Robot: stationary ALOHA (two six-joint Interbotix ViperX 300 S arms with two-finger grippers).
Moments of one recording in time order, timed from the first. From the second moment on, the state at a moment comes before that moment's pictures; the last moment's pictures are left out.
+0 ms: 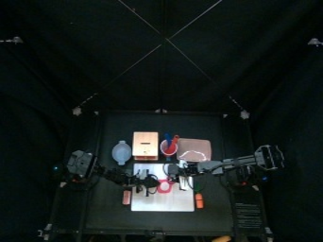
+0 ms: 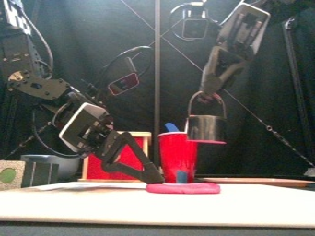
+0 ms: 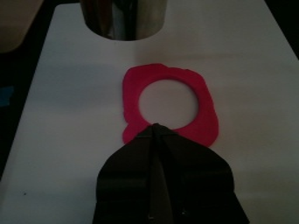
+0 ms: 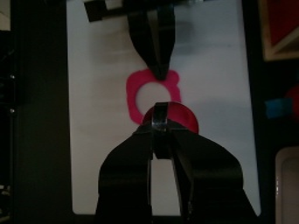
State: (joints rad) left arm -0.23 0.32 0.79 -0.44 -0.56 0.26; right arm 0.05 -0.23 0.72 0.17 0.44 0.03
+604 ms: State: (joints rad) left arm -0.22 0.15 0.87 -0.46 -0.55 0.27; right arm 0.05 -0.24 0.84 0.26 0.36 0.04
